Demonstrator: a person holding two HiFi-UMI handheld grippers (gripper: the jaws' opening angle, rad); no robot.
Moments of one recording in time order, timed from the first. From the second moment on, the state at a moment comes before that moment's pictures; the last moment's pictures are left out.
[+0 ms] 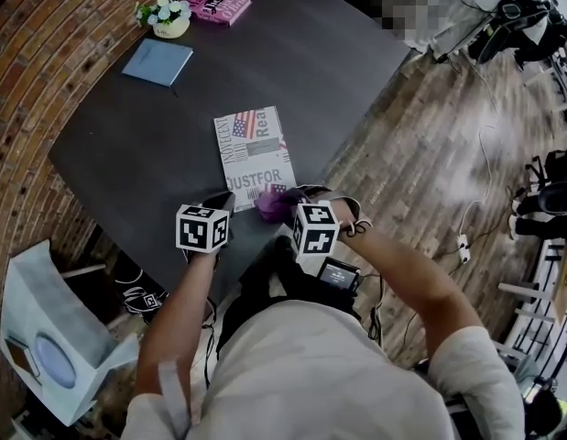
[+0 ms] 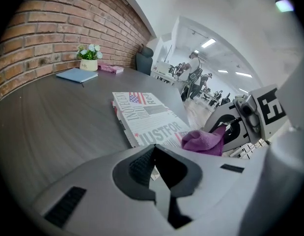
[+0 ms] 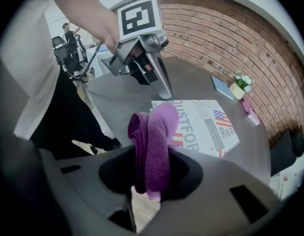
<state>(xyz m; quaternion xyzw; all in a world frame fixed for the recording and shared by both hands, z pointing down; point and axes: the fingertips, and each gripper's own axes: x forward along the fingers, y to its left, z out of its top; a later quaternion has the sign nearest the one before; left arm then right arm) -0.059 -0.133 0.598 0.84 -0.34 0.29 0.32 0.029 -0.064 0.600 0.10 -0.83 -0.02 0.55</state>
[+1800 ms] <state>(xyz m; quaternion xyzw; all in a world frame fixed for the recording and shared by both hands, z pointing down) -0.017 -0.135 0.615 0.79 -0.27 0.46 0.30 0.115 -0.311 0.612 0.29 -0.80 0.05 0.52</state>
